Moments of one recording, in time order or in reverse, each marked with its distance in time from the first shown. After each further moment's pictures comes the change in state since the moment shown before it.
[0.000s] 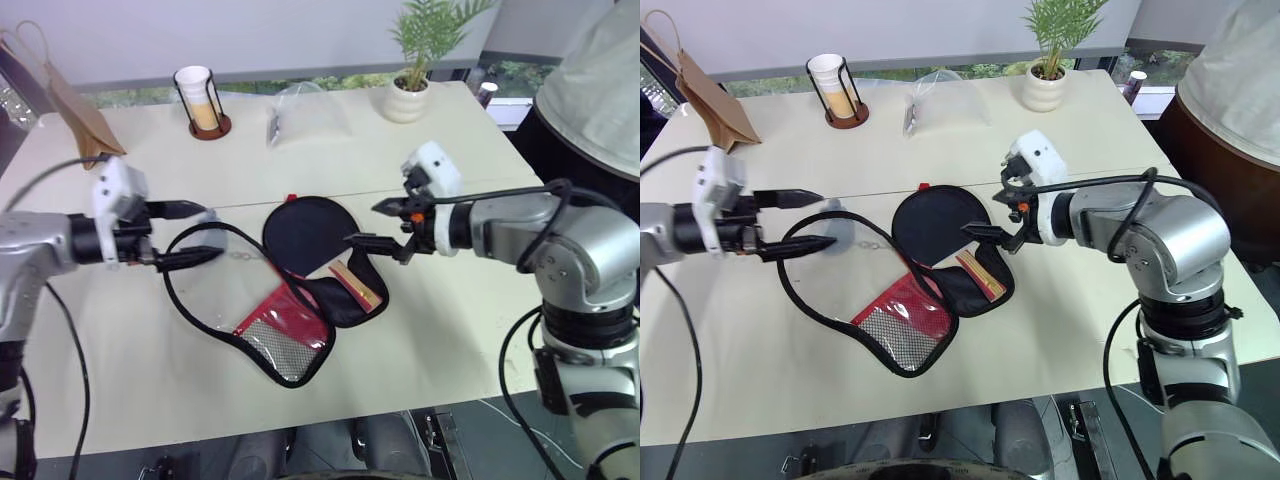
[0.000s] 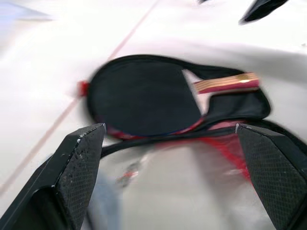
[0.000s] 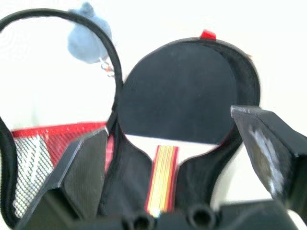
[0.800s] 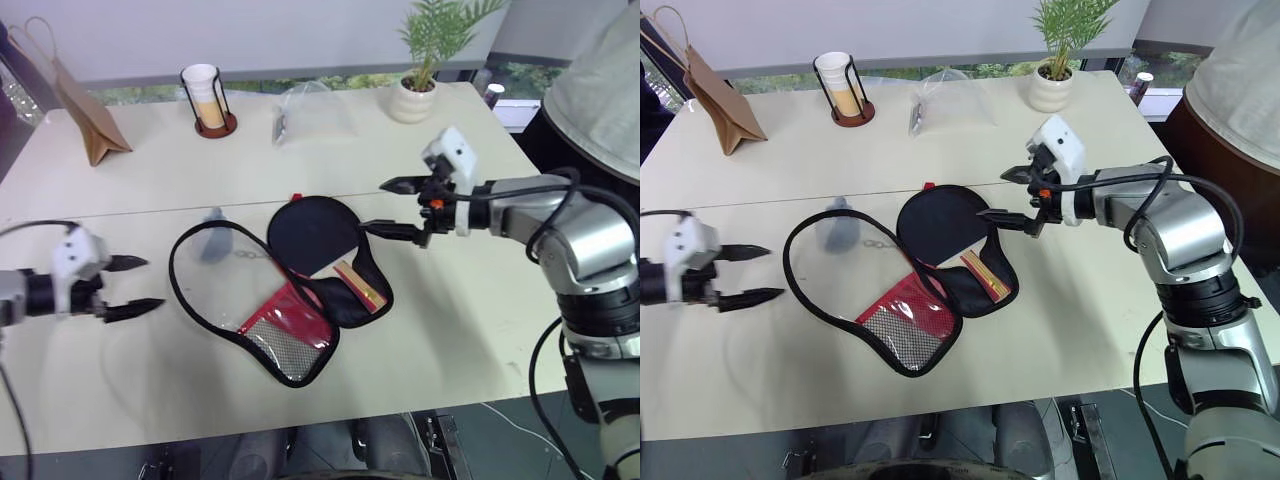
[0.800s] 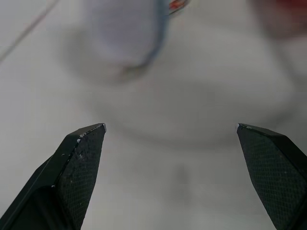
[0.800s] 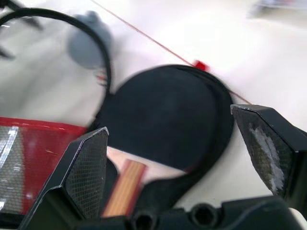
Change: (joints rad) left arm 0.203 -0.076 -0.055 0.209 0.241 -0.354 -0.093; right arm 0.015 -0.099 0.054 0.207 -0.135 -0.385 0.187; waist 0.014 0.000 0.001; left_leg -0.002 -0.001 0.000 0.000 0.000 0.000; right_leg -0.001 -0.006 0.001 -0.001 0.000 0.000
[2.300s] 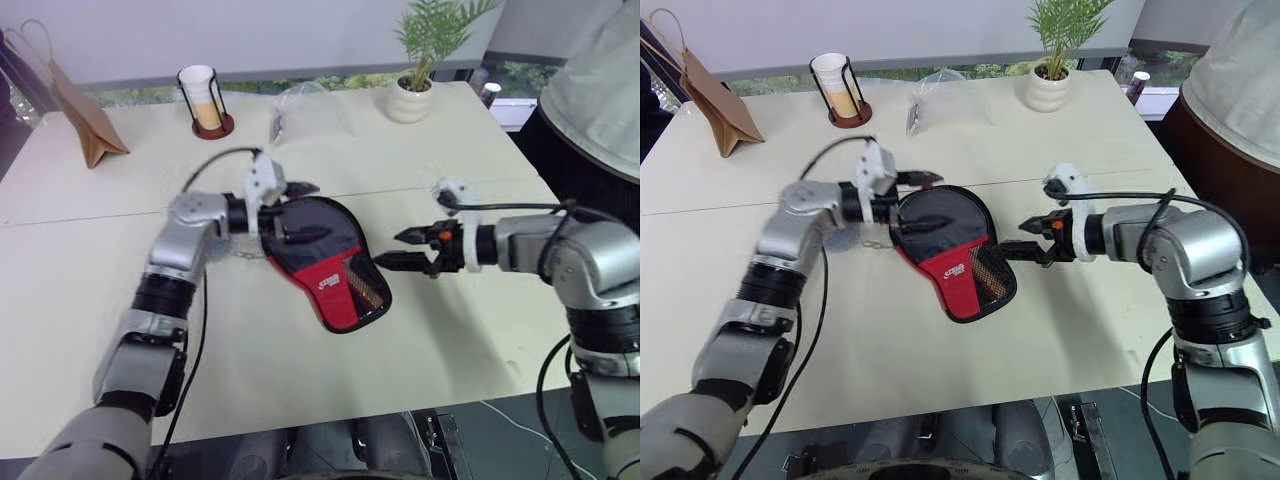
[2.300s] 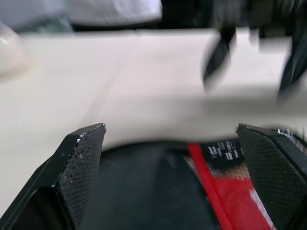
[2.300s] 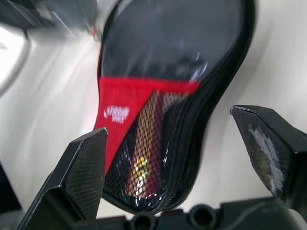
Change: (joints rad) left arm -0.618 -0.530 -0.257 0.144 0.064 0.008 0.133; right arm 0.080 0.049 0.008 0.073 0.178 0.352 -0.052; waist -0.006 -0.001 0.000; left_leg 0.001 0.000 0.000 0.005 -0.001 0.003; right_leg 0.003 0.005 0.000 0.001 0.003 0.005
